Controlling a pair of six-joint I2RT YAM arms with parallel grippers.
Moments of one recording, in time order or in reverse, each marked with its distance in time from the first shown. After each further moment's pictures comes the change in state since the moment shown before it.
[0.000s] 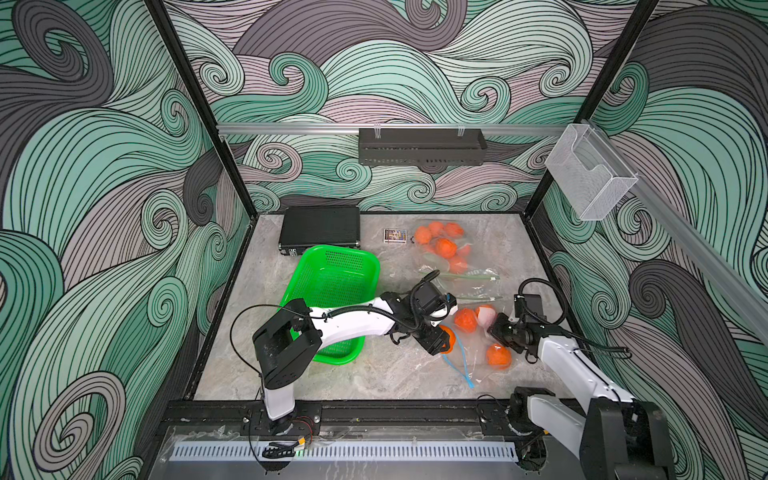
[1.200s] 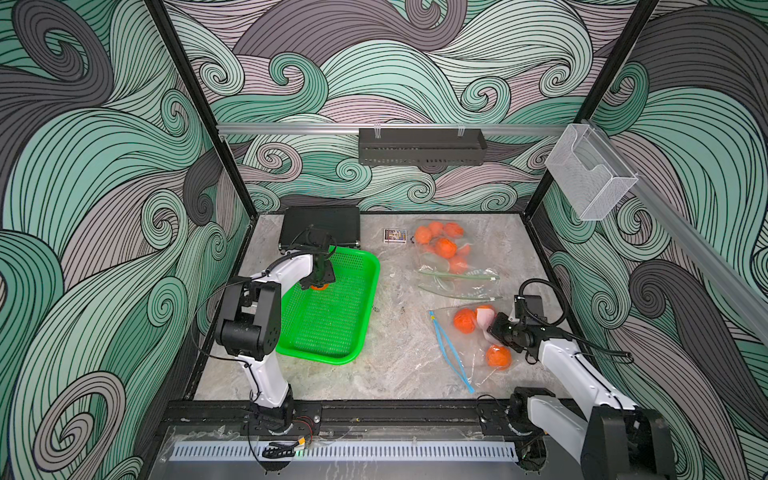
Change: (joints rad) left arm 0.867 0.017 -0.011 -0.201 -0.451 -0.269; right arm 0.010 -0.029 -0.007 0.010 0.000 0.000
